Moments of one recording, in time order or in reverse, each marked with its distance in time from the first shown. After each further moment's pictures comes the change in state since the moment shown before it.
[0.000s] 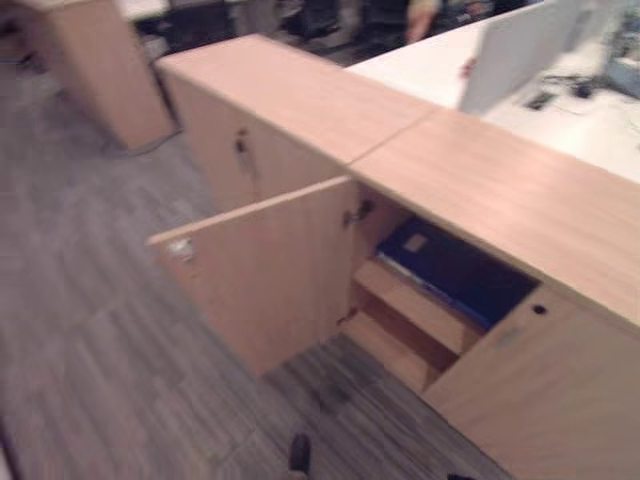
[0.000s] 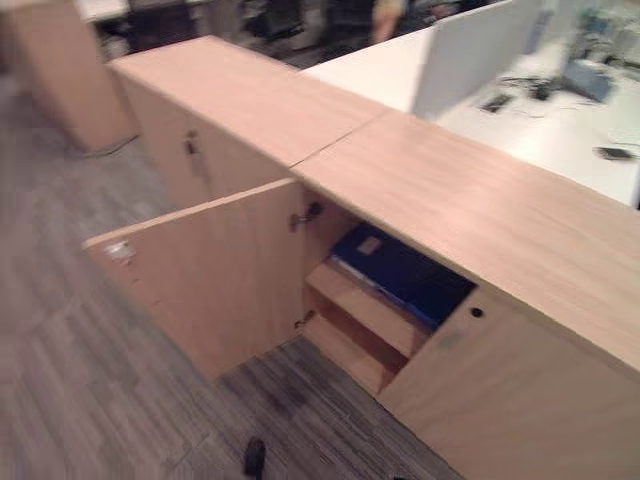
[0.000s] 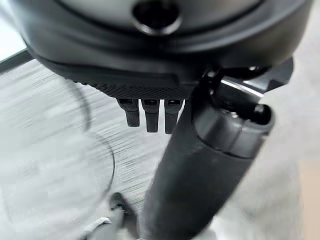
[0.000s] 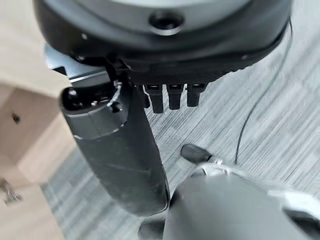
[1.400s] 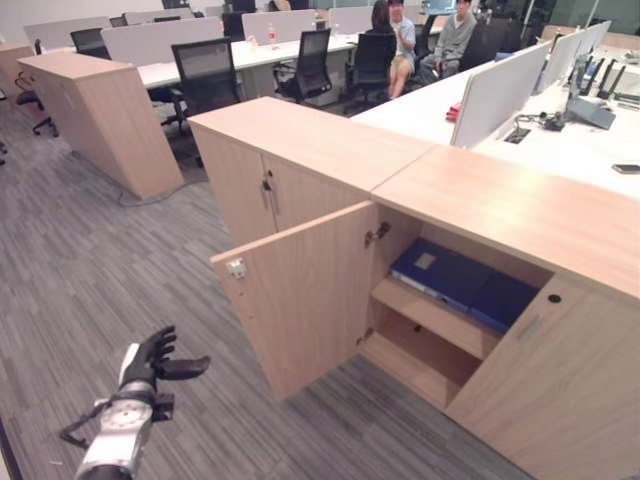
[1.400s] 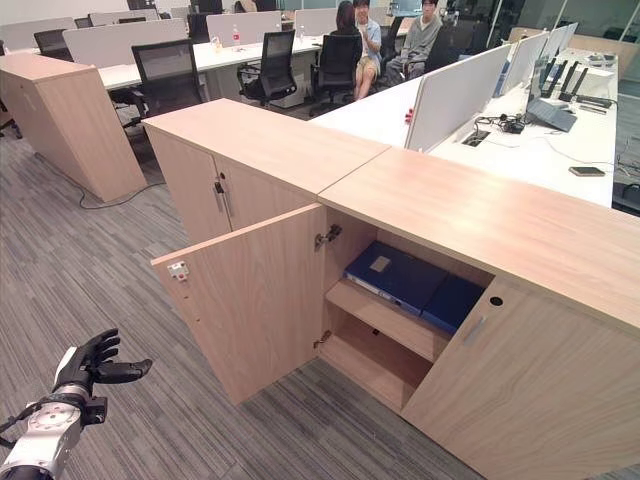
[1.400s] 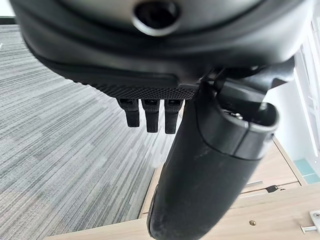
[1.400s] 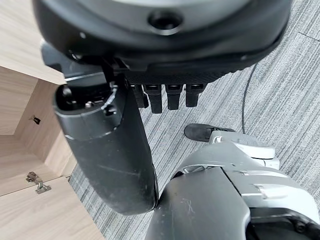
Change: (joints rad) left arm -0.125 0.382 -0.035 -0.760 0.302 0.043 0.072; right arm 0.081 -0.017 -0.073 -0.080 -0.059 0.018 0.043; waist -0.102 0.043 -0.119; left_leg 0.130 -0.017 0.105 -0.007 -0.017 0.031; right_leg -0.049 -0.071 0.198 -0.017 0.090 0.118
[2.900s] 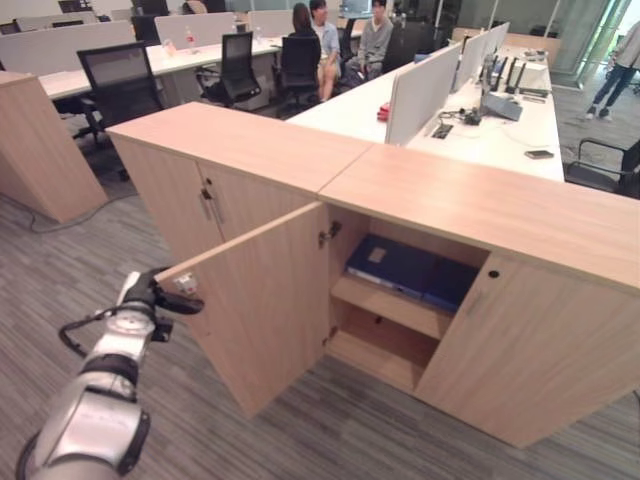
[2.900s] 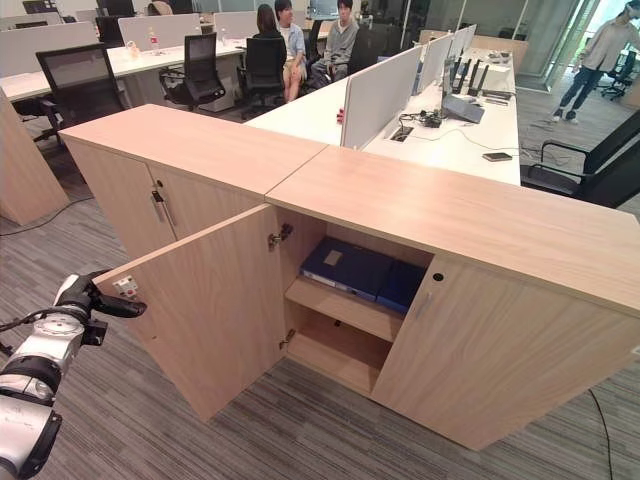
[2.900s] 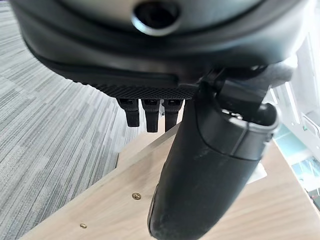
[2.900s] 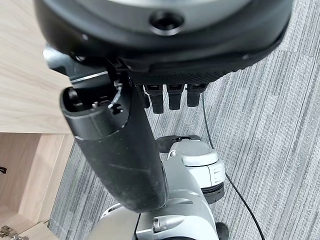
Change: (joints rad) left arm -0.628 0.119 -0.380 0.511 -0.027 -0.005 -0.042; right arm 0.062 -0.019 0.026 0.013 0.060 0.005 0.011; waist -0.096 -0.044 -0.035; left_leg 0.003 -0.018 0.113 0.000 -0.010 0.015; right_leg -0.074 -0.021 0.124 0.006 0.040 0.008
